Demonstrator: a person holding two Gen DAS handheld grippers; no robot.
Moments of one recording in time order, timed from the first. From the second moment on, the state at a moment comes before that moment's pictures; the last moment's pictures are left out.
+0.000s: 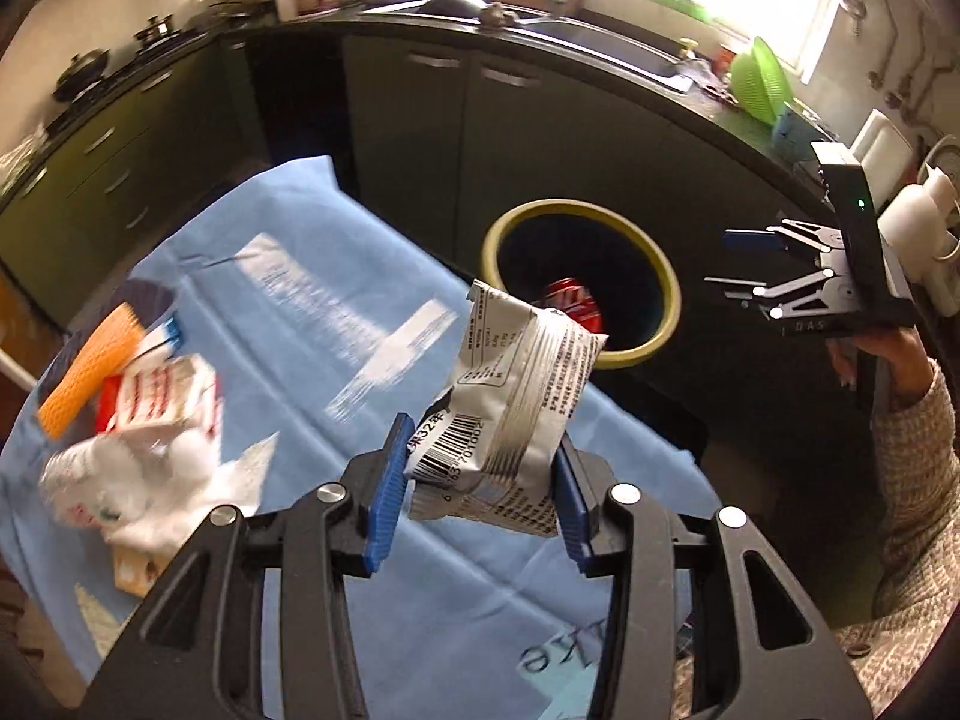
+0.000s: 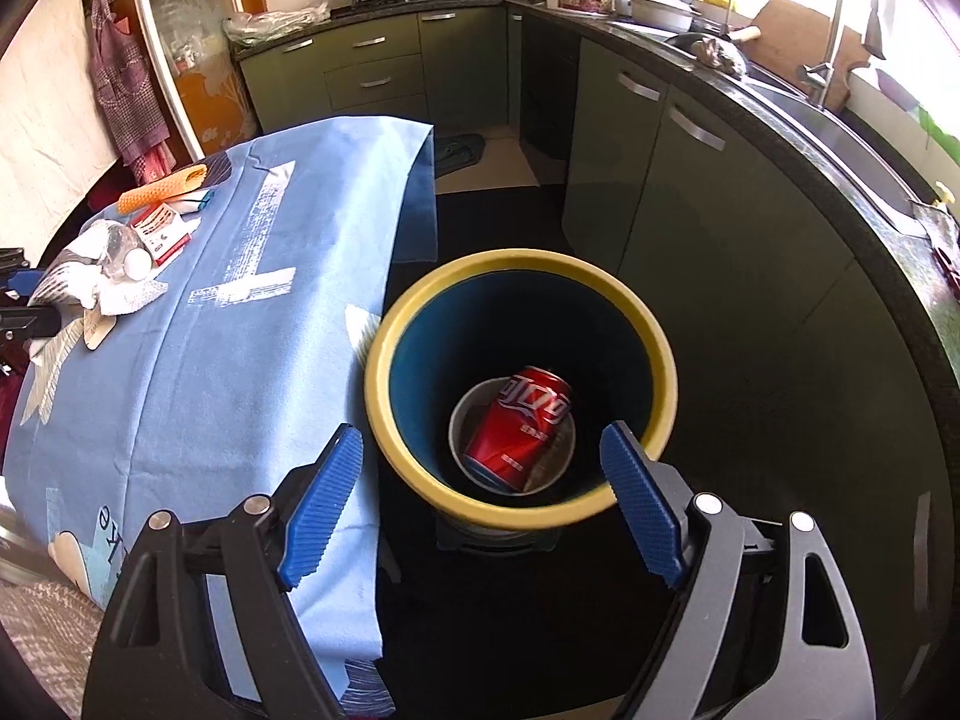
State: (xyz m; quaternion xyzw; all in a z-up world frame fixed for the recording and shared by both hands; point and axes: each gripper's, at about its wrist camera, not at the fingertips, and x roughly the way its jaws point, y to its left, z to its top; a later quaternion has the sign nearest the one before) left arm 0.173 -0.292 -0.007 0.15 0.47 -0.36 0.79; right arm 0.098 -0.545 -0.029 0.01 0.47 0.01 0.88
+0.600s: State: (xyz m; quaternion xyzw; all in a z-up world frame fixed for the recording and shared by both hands) left arm 0.249 -0.491 -0.097 0.17 0.52 -0.36 0.75; right arm 0.020 -0.615 -0.021 0.05 0.47 -0.05 0.88
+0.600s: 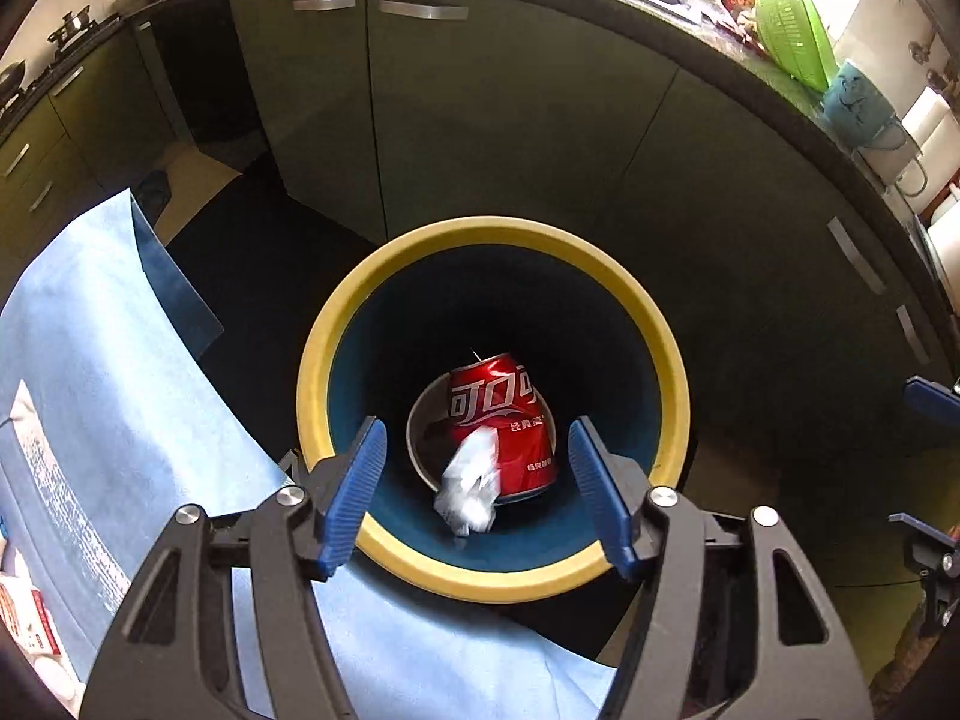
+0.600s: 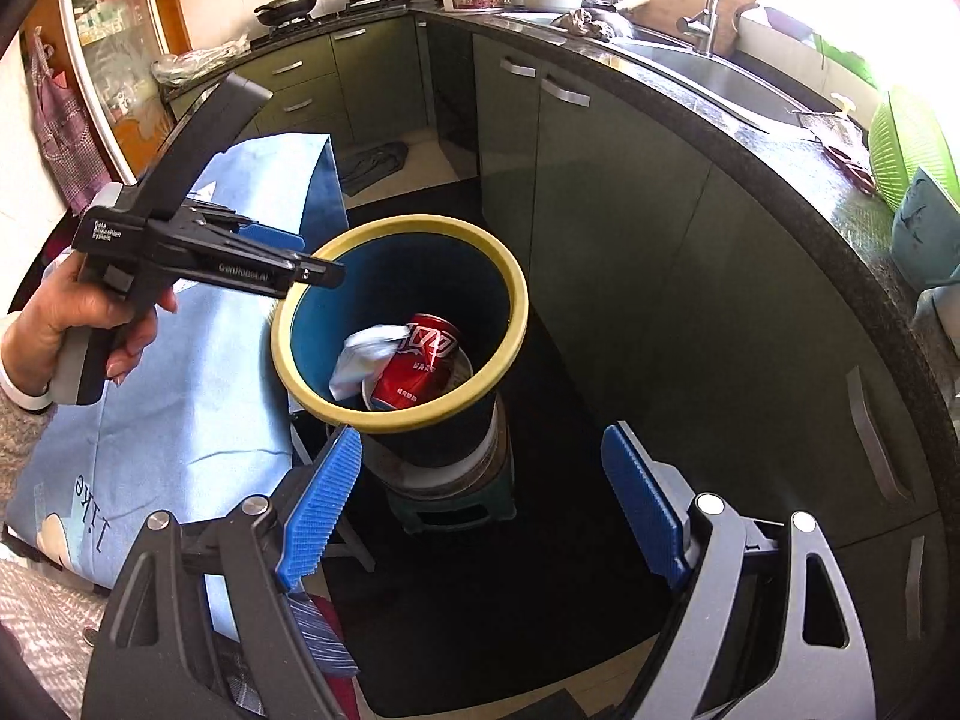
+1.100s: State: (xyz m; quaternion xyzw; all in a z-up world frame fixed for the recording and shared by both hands) left arm 0.129 -0.196 0.012 0.06 0.41 -0.30 0.86; right arm 0.117 -0.457 -0.008 -0.09 0.45 0.14 0.88
